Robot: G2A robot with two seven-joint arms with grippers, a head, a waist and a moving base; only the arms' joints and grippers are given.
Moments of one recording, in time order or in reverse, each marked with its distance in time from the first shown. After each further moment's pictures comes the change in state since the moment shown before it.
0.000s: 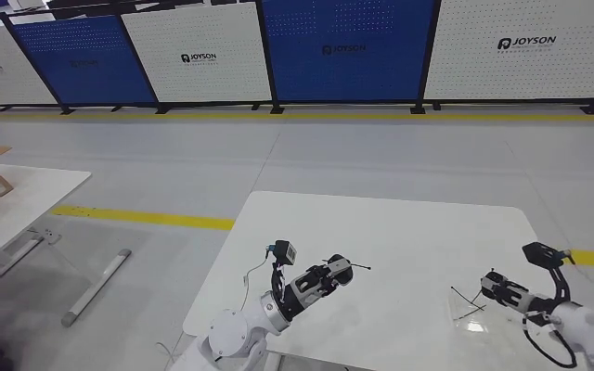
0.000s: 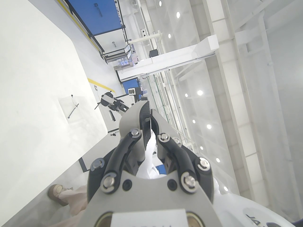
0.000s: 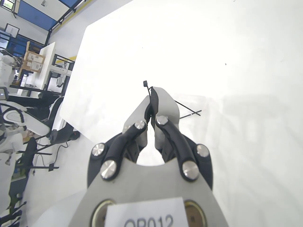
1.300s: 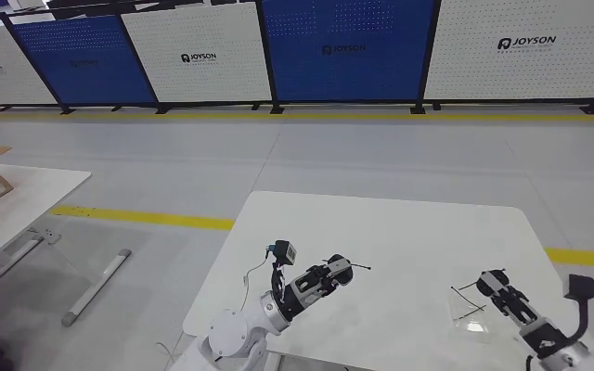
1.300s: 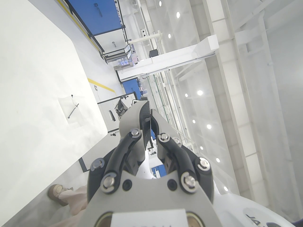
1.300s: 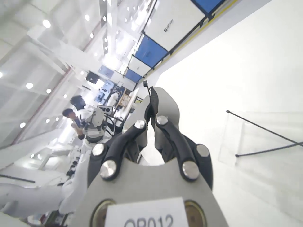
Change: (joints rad) left arm 0.000 0.000 0.000 0.000 0.000 0.000 0.000; right arm -0.298 -0.053 0.011 -0.066 0.425 -0.290 -0.560
